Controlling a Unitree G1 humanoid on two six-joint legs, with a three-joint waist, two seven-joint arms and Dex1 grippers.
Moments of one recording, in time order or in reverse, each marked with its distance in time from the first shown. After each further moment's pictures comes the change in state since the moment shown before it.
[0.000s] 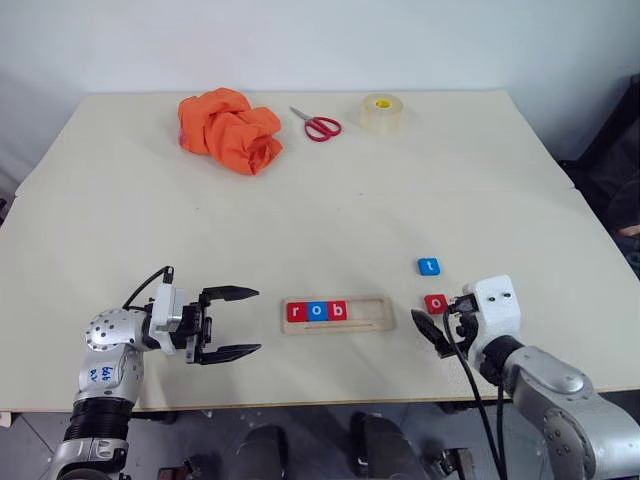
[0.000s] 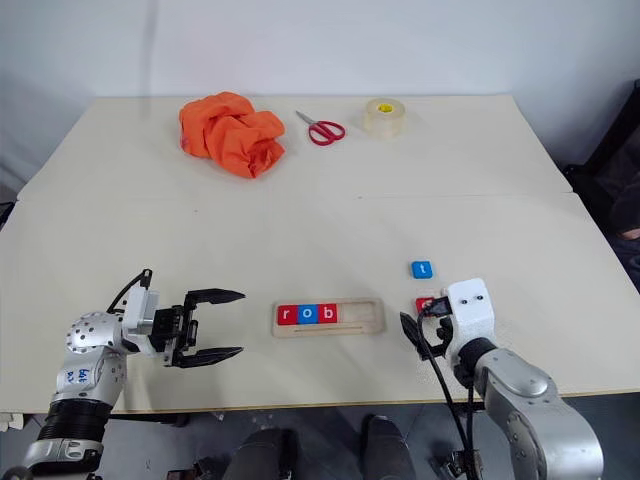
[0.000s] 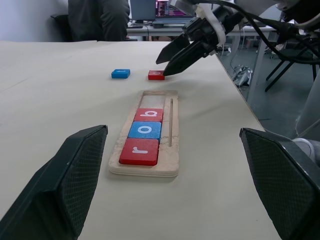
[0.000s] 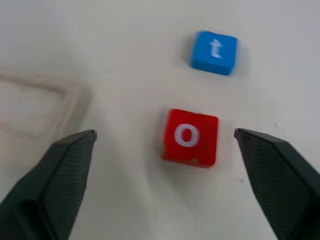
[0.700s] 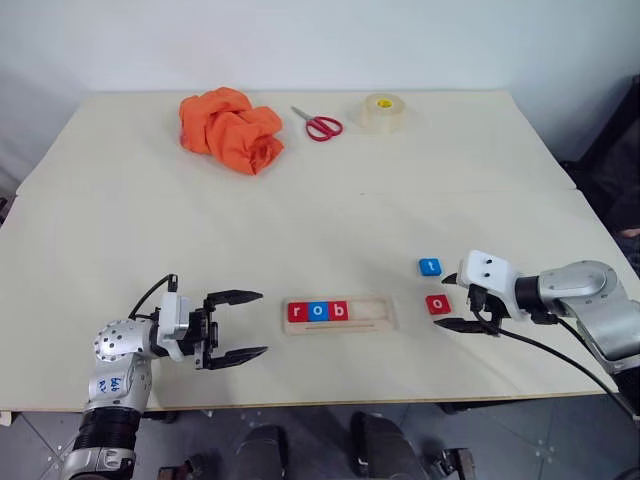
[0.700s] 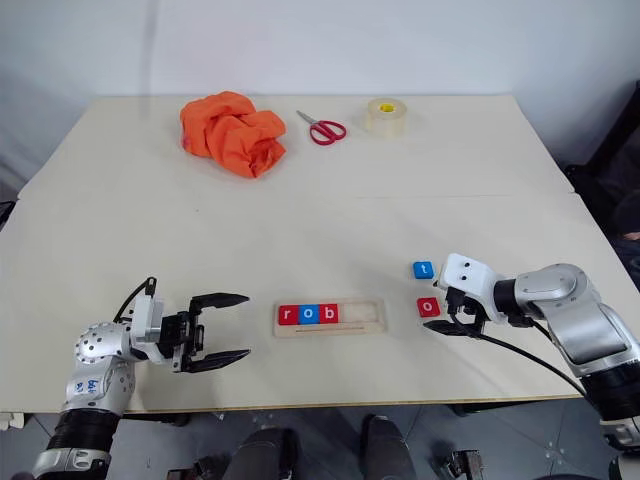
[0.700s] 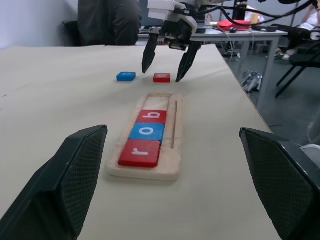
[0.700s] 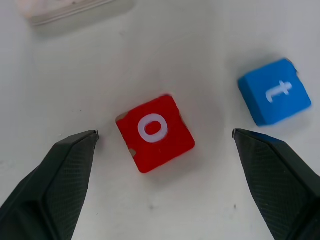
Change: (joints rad) left arm 0.066 -0.041 -0.002 -0.038 0.007 -0.046 0.062; right arm -0.457 -0.411 0.383 0.800 -0.214 -0.690 0.746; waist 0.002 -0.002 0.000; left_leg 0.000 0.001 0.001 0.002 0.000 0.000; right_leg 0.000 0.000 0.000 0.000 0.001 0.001
